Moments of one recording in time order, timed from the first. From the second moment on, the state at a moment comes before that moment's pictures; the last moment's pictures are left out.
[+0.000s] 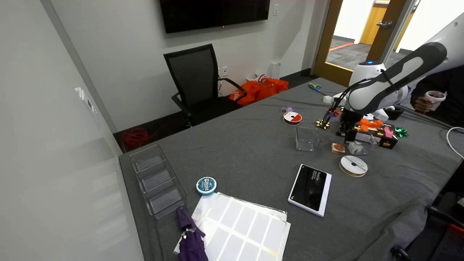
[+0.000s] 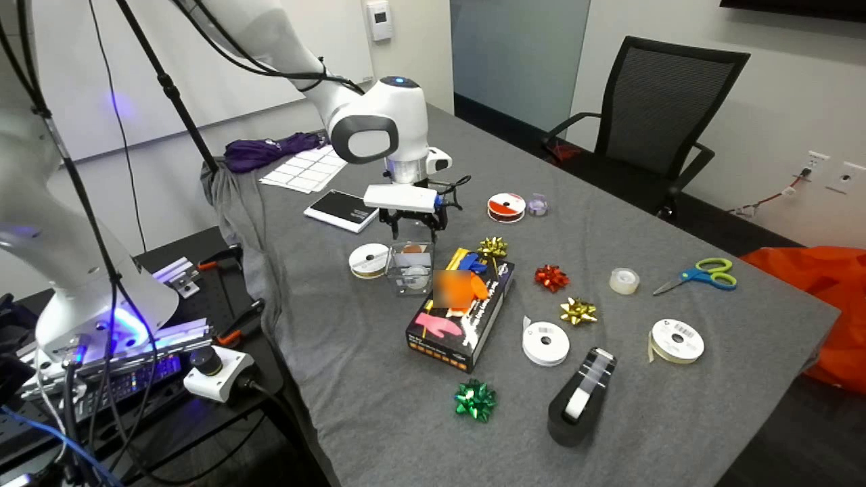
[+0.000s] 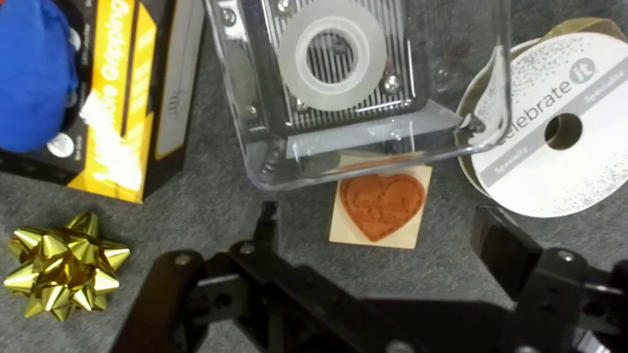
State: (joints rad) arm -0.21 0.52 -0.07 -2.09 -0.03 2.58 -0.99
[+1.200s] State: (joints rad) arm -0.24 0.59 -0.05 -2.03 -0.08 2.58 -0.99
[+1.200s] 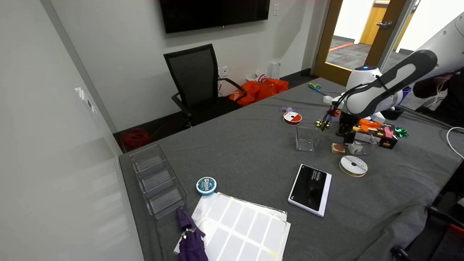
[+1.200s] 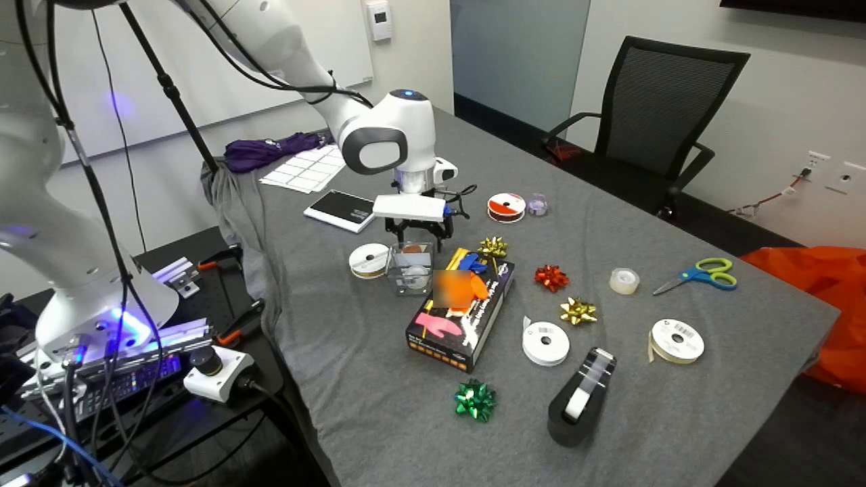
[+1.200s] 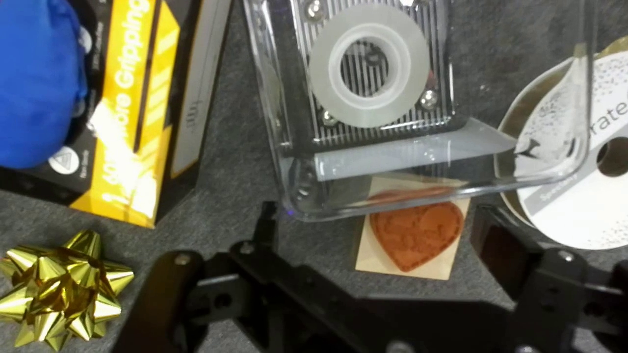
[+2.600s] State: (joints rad) arm -0.34 0.64 0.07 -2.04 0.05 2.62 -1.02
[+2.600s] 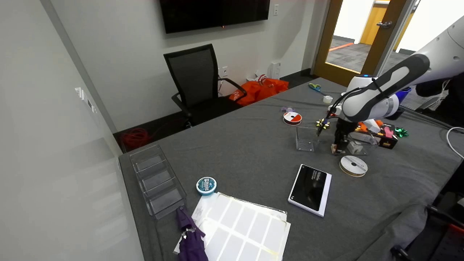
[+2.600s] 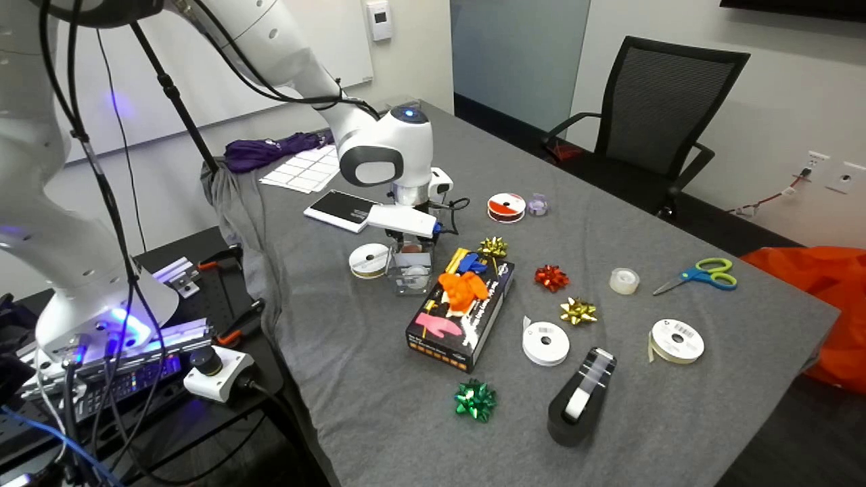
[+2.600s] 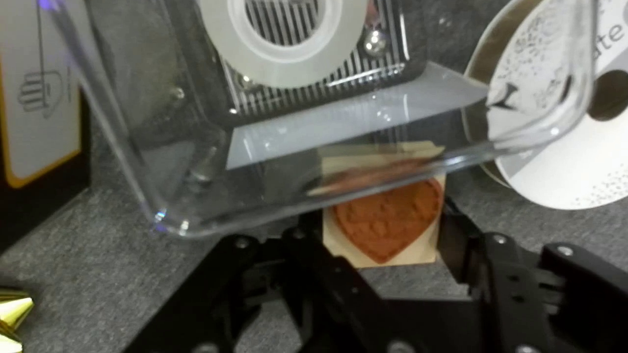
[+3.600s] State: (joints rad) arm -0.34 0.60 0.10 -2.04 0.06 2.57 -1.01
